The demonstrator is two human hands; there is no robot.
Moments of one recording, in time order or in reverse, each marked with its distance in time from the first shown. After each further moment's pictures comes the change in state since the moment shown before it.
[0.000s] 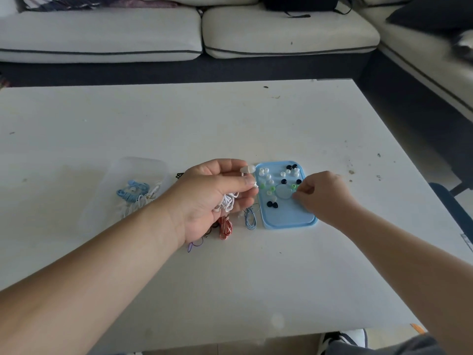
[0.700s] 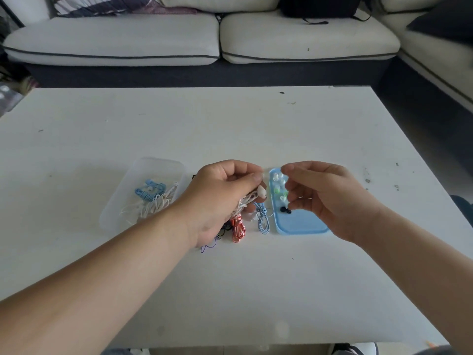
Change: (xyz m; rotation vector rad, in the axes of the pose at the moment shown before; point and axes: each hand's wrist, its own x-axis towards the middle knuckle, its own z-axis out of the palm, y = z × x) left_hand -0.010 0.001 -0.003 0.188 0.055 0.132; right_hand -0.037 -0.070 -0.027 1.058 -0.282 0.106
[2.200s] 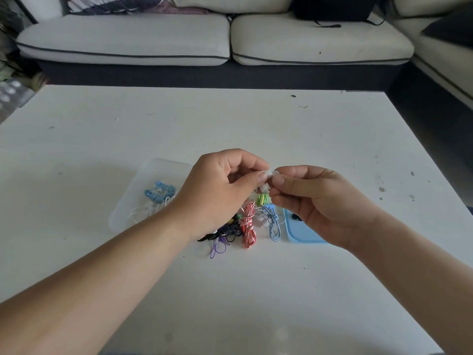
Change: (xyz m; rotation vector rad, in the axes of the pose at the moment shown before) left_hand 0.009 0.004 -0.029 0.360 -0.008 0.433; right_hand 0.003 -0.008 0.034 0.228 -0.215 0.082
